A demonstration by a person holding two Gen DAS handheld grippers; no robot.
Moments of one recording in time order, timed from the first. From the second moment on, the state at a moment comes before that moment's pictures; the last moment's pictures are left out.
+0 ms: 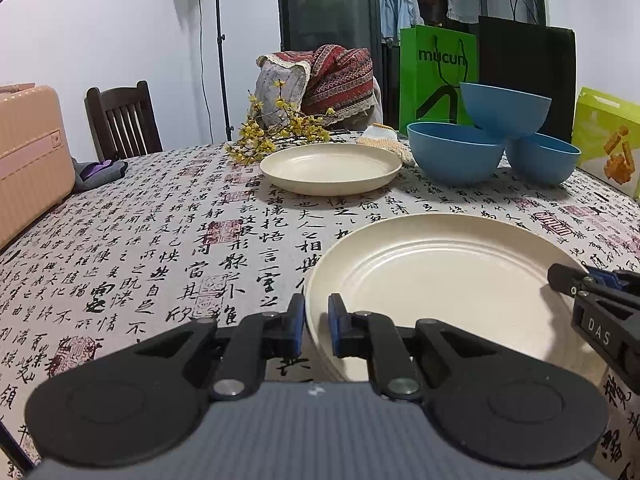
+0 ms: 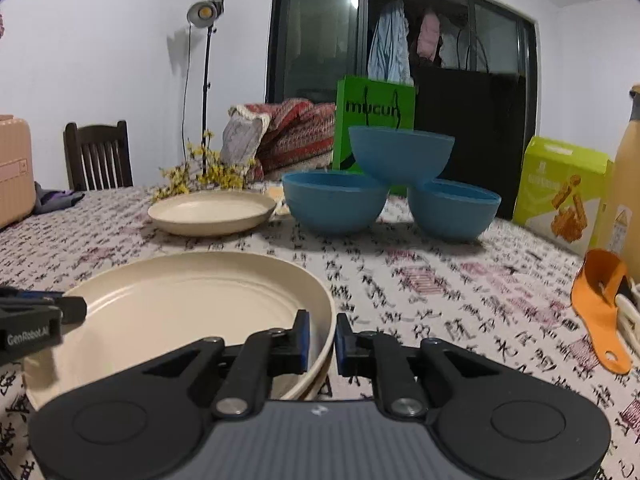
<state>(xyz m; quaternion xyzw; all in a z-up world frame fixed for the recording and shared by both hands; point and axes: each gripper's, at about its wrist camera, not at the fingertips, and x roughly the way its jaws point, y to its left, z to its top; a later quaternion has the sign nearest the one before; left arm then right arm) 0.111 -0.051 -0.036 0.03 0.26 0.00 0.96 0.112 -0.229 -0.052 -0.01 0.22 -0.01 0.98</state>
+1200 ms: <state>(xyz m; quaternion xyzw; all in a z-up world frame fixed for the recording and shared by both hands) 0.094 -0.023 -0.020 0.00 0.22 -0.02 0.98 0.095 -0.255 -0.048 0.08 0.17 0.07 0.98</state>
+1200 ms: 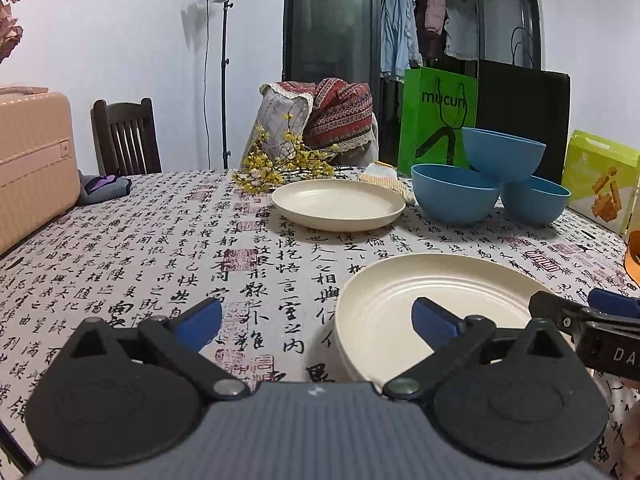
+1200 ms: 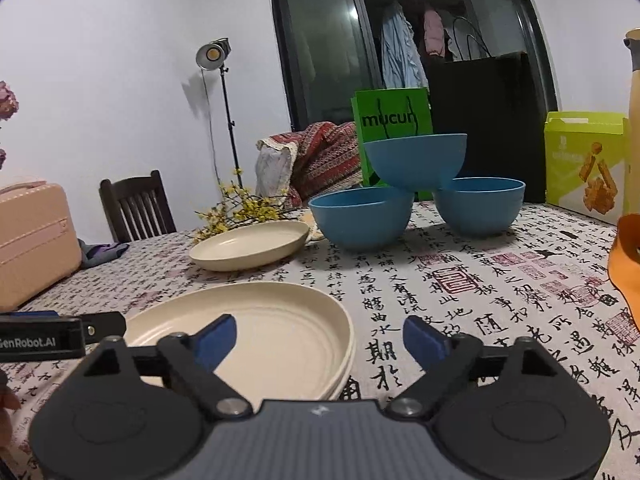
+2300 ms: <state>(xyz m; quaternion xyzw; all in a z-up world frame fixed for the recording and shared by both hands) 0.111 0.026 0.024 0.00 0.20 -0.03 0.98 0.122 -0.253 -0.017 0.12 0.20 0.08 0.97</state>
